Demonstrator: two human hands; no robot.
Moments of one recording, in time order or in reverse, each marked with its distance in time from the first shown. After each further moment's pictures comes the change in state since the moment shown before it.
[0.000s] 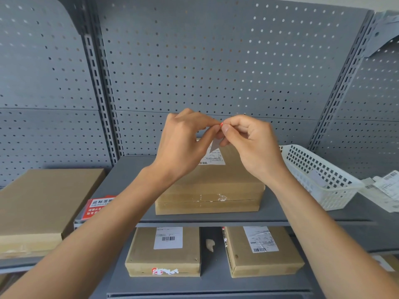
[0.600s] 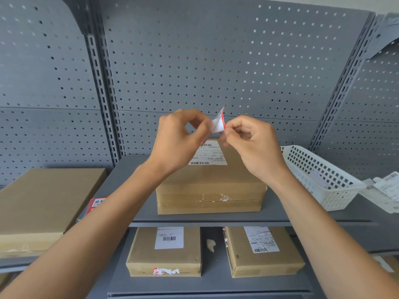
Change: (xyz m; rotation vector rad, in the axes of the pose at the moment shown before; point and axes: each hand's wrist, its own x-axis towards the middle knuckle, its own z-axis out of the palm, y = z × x) left_hand 0.005 -0.002 -0.016 -0.168 -0.047 -0.252; right_hand -0.001 -0.001 0.002 -0.064 0.045 0.037
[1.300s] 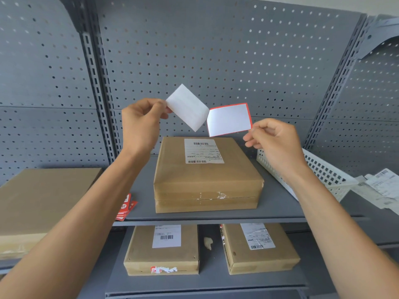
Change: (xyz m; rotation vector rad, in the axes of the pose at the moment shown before) left_hand 0.018 -0.031 -0.028 -0.388 0.293 -0.375; right_hand 0.000 0.018 -0.039 -0.010 0.137 0.248
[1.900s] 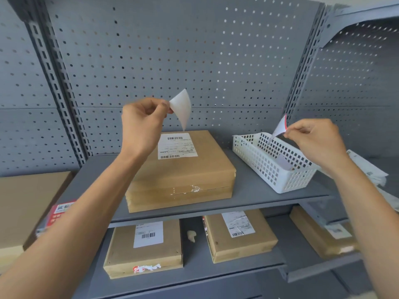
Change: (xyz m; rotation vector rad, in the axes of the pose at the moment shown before) left_hand -0.019 -0.003 0.053 0.064 -0.146 0.065; right_hand -0.001 0.037 -0.125 -0.493 0.171 0.120
